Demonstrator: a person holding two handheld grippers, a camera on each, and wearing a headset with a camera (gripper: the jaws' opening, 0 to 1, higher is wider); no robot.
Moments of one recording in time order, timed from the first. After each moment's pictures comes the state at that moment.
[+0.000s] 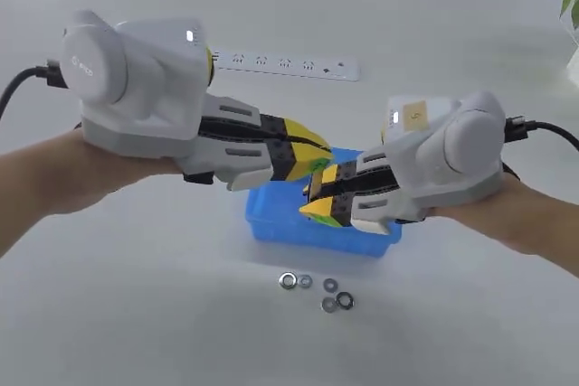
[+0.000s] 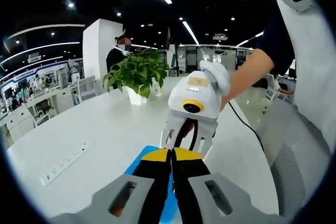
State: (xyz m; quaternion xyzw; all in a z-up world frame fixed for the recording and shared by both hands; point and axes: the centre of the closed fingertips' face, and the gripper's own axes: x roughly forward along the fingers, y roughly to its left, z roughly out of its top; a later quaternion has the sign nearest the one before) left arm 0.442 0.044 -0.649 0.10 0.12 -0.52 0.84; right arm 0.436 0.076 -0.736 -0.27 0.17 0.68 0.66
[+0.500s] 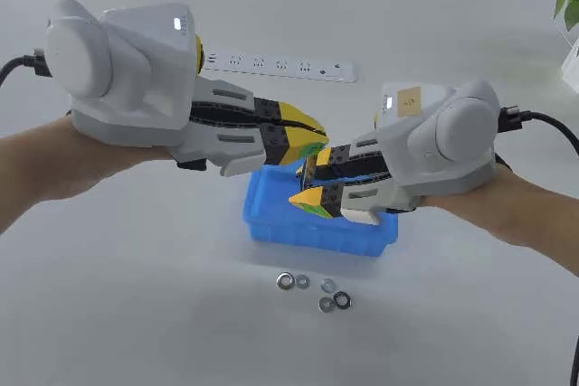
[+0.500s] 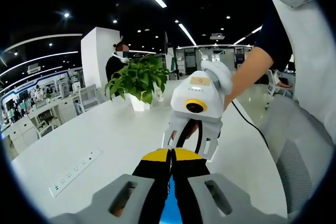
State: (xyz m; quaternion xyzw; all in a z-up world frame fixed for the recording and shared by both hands) left arm 0.450 0.050 -0.637 0.12 0.09 -0.52 0.84; right arm 0.440 0.085 -0.722 -0.27 0.15 0.67 0.67
